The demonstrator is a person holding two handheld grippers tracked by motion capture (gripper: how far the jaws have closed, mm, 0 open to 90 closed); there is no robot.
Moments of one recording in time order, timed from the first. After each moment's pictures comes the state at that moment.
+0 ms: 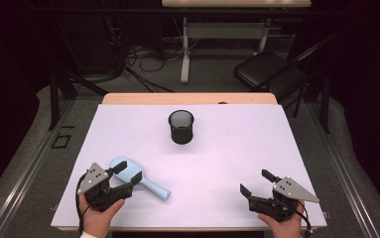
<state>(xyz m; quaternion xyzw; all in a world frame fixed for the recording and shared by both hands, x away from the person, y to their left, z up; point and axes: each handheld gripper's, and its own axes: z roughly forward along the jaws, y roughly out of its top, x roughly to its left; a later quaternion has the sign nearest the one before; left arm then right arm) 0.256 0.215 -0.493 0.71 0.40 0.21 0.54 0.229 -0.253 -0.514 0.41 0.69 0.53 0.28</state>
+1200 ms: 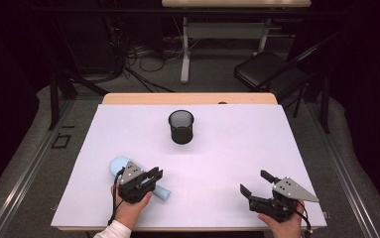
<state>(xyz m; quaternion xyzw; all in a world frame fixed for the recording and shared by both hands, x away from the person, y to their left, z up) 0.284 0.153 -0.534 0.75 0.43 0.16 0.49 0.229 -0.254 -0.516 0.41 0.69 0.53 0.27</state>
